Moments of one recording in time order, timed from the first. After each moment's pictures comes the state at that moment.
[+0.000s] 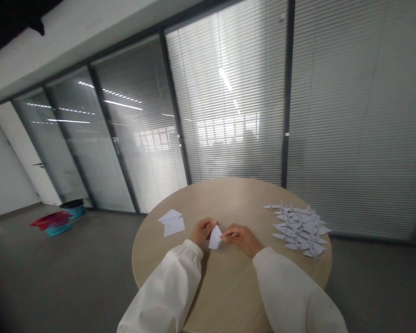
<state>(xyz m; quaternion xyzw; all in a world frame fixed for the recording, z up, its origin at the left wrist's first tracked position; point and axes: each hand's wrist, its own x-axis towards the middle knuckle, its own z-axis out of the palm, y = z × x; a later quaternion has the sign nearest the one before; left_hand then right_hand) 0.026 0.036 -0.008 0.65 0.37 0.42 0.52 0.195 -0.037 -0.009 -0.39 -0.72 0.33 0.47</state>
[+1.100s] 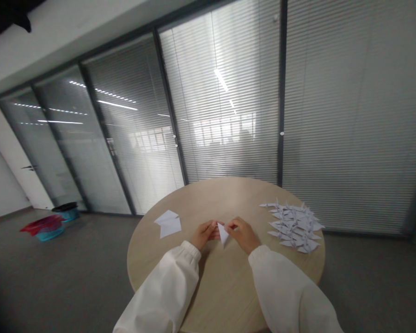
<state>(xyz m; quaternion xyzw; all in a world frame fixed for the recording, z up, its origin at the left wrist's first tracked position) 0.038 0.022 -0.010 0.60 0.26 0.38 0.65 0.202 -0.028 -0.017 -0.49 -0.69 0.14 0.52</state>
